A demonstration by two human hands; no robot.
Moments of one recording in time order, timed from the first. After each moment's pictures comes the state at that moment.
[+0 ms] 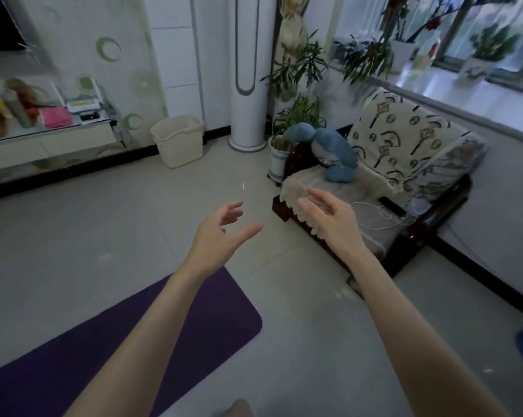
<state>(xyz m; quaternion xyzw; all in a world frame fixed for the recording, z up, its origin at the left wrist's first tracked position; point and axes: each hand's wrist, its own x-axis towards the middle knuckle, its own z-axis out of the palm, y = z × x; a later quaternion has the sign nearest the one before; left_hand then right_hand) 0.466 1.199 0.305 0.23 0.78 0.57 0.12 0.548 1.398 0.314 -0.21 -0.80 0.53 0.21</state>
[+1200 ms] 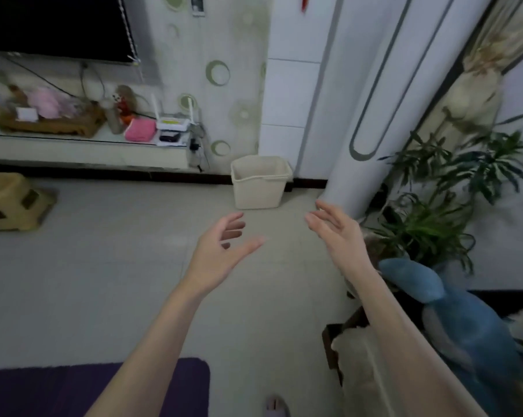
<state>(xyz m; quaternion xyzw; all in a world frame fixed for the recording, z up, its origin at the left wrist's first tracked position) -0.110 1.490 0.277 -0.02 0.77 0.64 -0.04 -0.138 1.703 0.297 0.00 -0.79 0.61 0.04</state>
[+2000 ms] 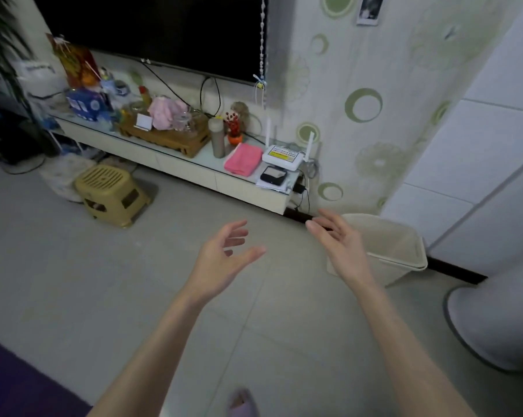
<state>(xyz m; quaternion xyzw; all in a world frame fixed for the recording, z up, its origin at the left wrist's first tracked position) -0.544 1.206 0.255 -0.21 0.76 0.59 -0.14 -0.665 1.384 0.259 0.15 -0.77 0.61 -0.13</state>
